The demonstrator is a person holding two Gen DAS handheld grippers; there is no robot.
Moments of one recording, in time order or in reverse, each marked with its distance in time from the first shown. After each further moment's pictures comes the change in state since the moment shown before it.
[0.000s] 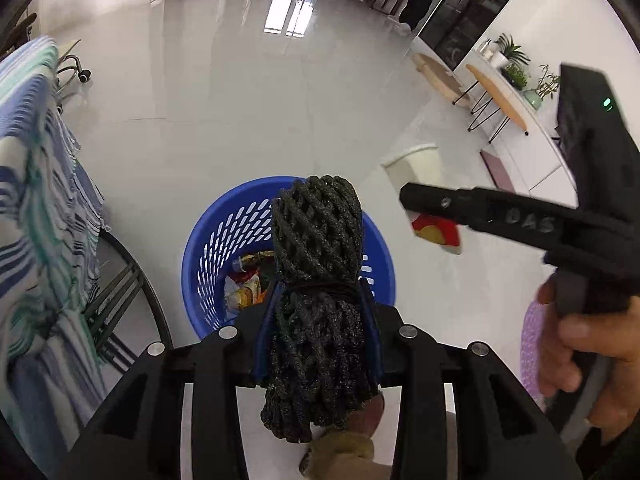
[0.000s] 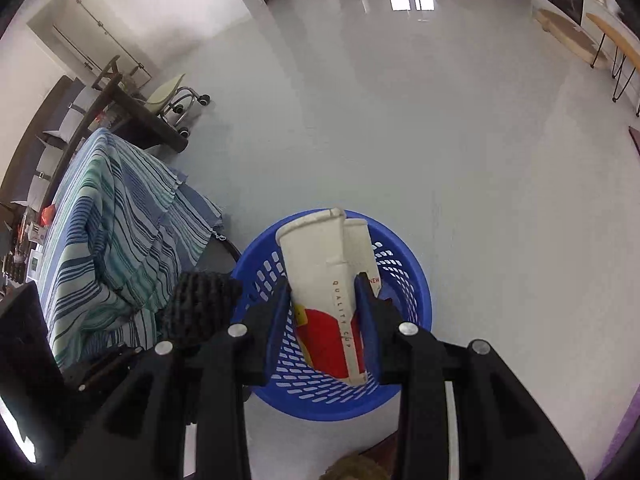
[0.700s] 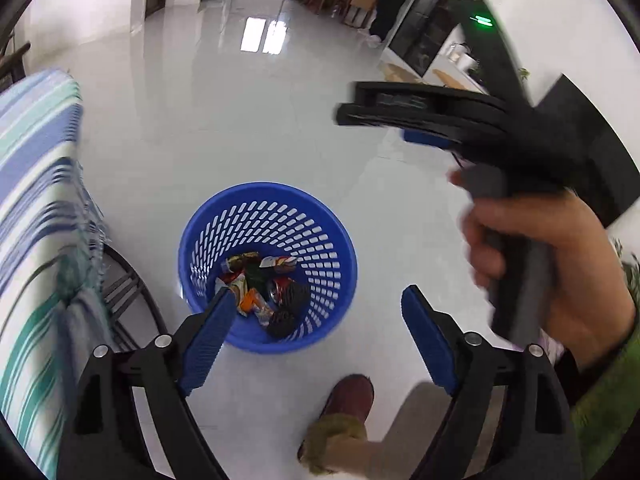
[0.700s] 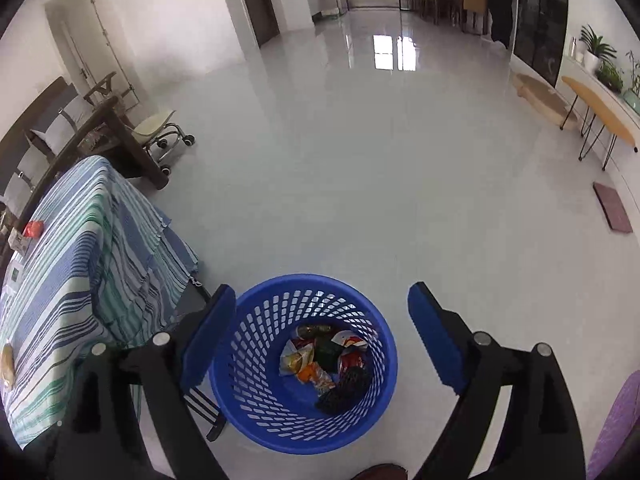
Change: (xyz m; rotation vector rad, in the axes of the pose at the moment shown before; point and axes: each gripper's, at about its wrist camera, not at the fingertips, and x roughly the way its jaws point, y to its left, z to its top) left arm -0.087 -0.033 -0.053 0.107 -0.086 -0.044; right arm -0.047 0.040 0.008 -0.097 -0.226 -0.145
